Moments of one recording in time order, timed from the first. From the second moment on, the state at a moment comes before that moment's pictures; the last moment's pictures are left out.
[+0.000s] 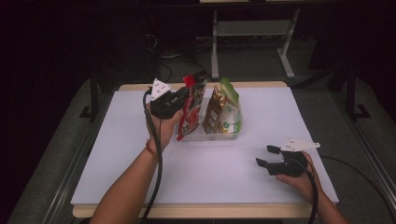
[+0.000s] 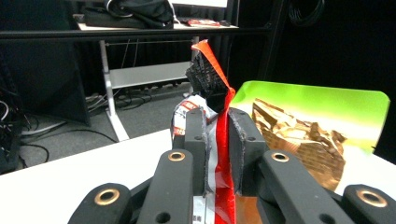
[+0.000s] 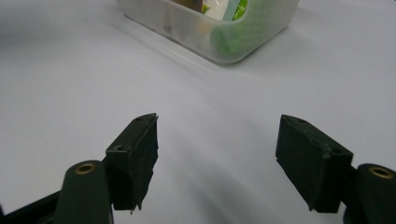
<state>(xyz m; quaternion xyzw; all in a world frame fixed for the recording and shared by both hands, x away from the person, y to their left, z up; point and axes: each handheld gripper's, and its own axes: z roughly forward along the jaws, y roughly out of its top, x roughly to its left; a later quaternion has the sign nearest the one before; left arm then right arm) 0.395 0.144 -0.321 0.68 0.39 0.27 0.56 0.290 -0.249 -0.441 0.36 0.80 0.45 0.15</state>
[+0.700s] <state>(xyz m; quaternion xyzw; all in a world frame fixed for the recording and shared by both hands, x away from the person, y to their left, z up) 0.403 0.140 -0.318 0.70 0.40 0.28 0.53 0.291 -0.247 -0.444 0.35 0.81 0.44 0.14</state>
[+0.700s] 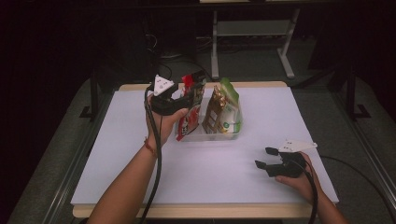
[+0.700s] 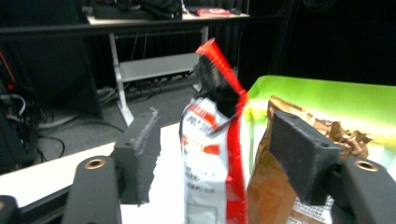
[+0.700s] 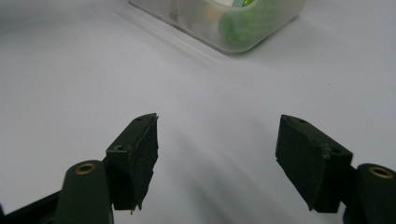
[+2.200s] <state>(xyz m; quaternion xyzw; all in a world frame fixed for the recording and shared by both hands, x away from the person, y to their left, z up) 0.425 0.126 -0.367 0.64 0.39 0.33 0.58 0.289 -0.241 -0.450 0.33 0.83 0.43 0.12</state>
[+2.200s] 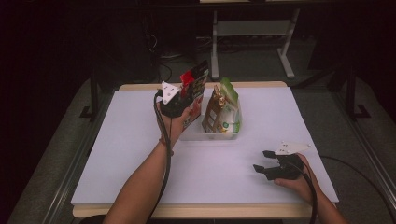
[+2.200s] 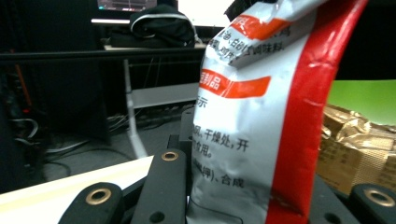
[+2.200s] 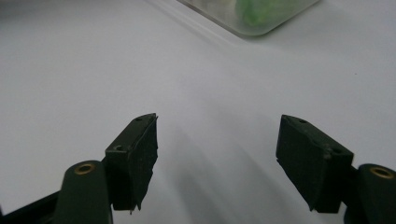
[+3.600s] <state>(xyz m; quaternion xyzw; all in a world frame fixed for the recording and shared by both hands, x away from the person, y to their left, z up) 0.413 0.147 -0.392 0.68 0.38 0.29 0.55 0.286 -0.239 -0.445 0.32 0.83 0.43 0.14</state>
